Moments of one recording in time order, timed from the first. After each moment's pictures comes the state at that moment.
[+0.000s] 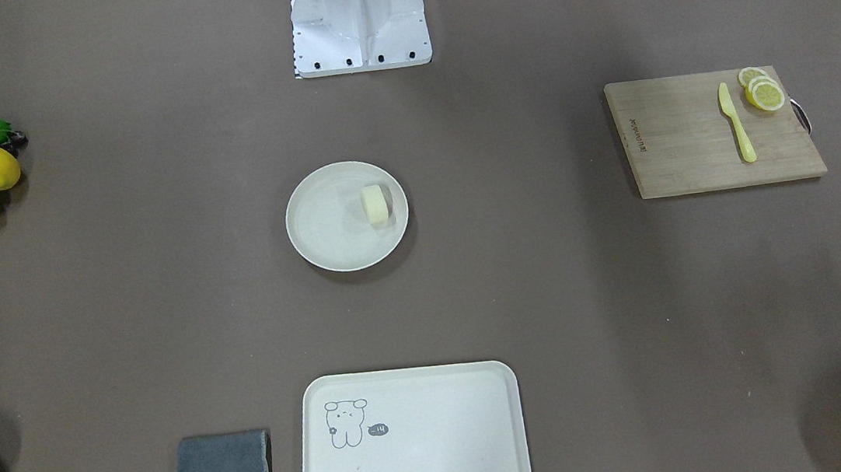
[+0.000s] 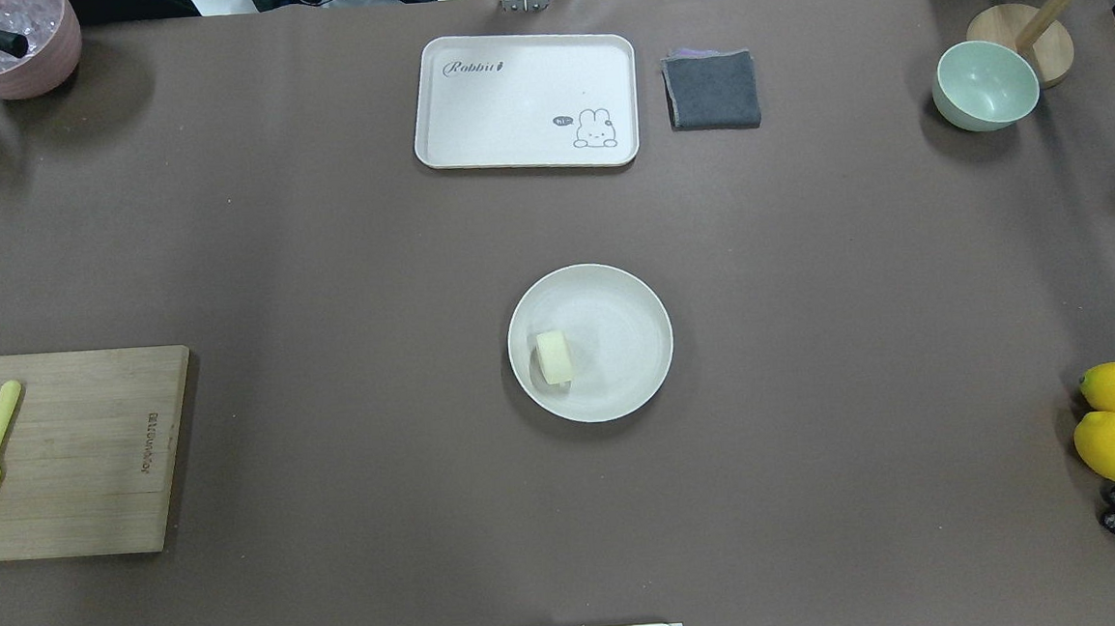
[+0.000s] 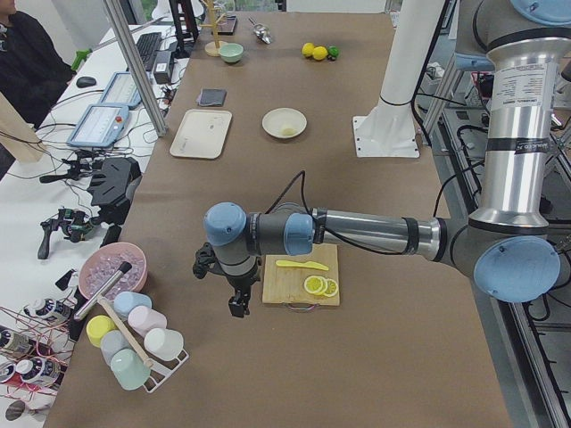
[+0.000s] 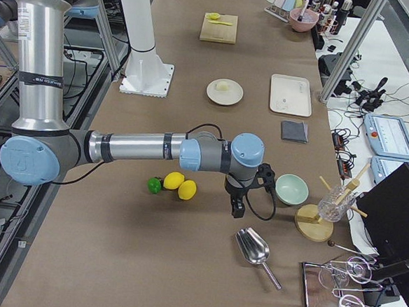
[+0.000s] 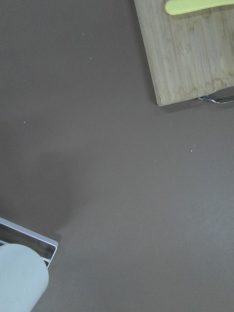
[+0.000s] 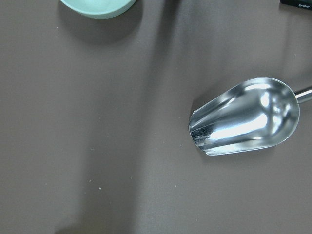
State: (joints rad) left arm -1.55 -1.58 -1.63 -1.45 -2.33 0.21; right arm 1.54 -1.57 1.69 -1.63 2.36 -0.15
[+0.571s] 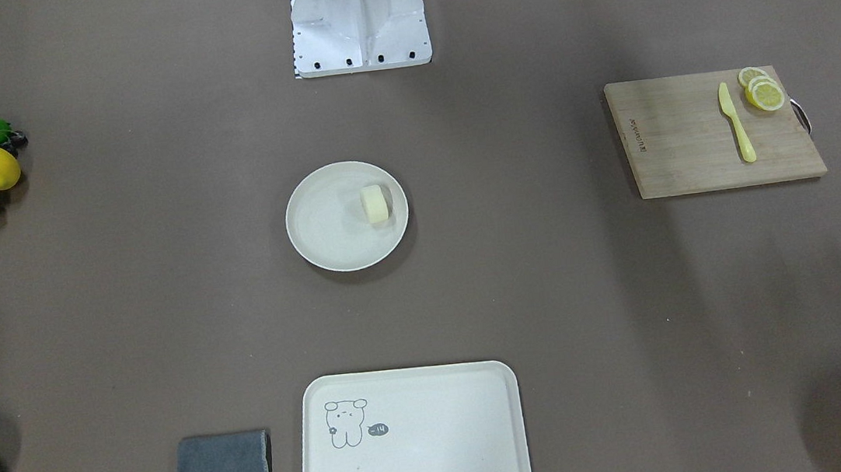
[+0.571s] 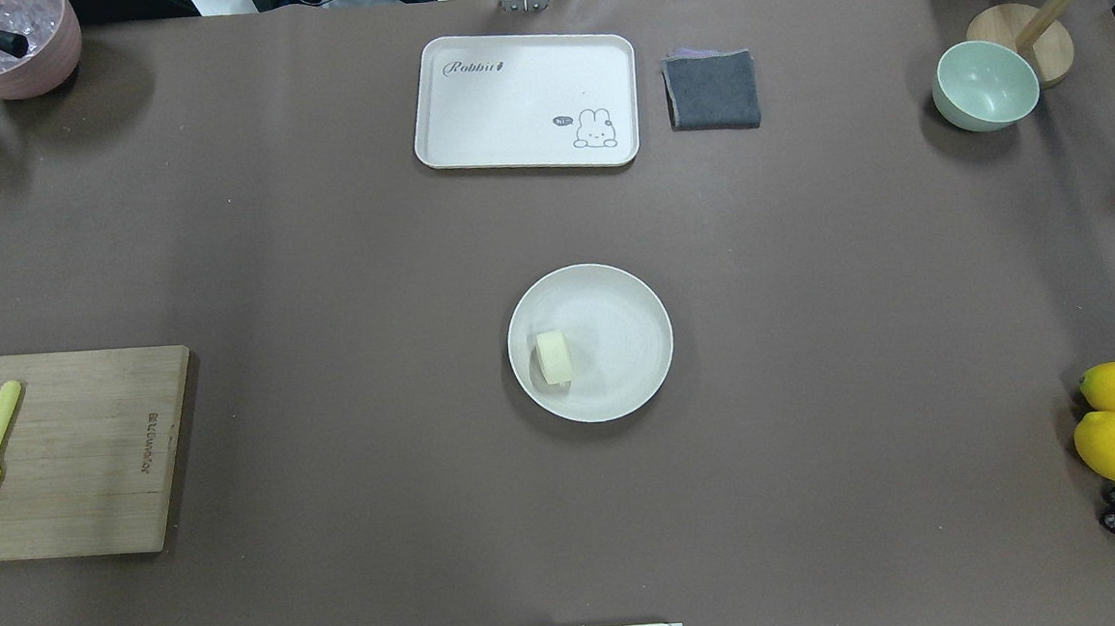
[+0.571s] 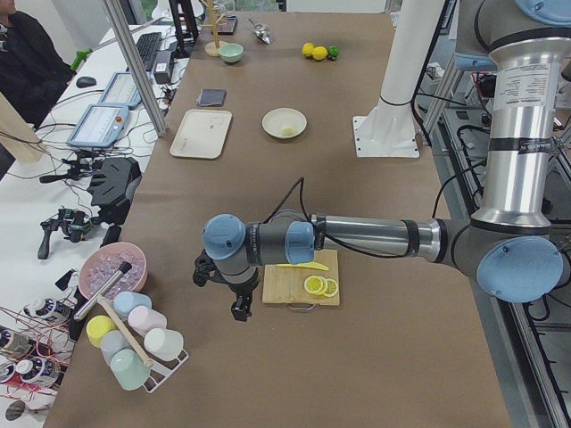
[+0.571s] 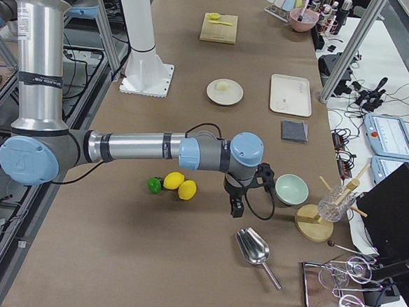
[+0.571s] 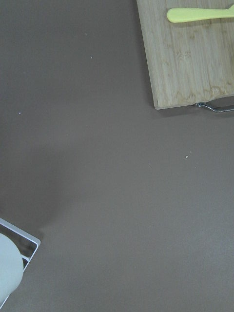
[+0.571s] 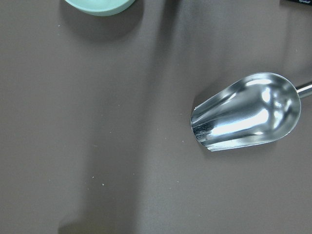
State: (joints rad) left arm -1.57 -1.58 -1.62 -1.45 -2.39 0.21; right arm 1.54 -1.59 1.71 -1.64 2.37 -0.15
